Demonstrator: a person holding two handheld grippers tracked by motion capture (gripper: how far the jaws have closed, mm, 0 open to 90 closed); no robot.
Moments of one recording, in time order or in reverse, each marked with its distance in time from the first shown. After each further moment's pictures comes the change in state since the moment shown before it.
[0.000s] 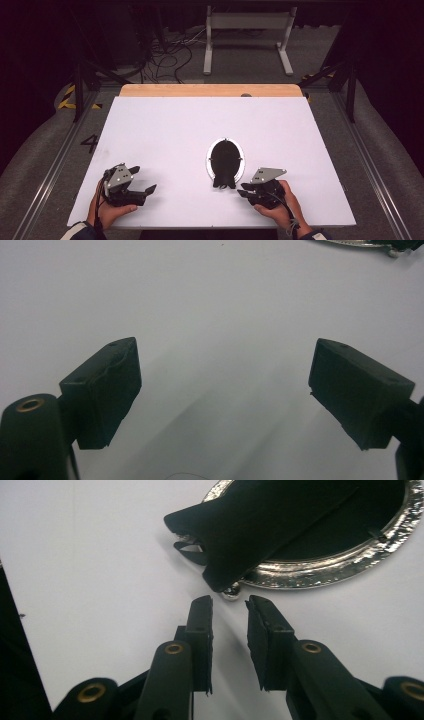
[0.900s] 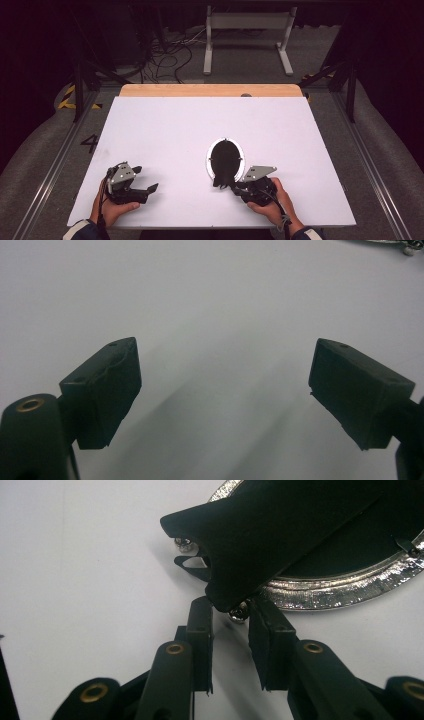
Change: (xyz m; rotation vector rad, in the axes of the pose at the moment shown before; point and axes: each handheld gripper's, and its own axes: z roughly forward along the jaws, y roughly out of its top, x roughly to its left) left arm 0.006 -0.001 0.011 0.030 -0.011 -0.051; right arm -0.001 0.007 0.018 0.005 0.010 0.008
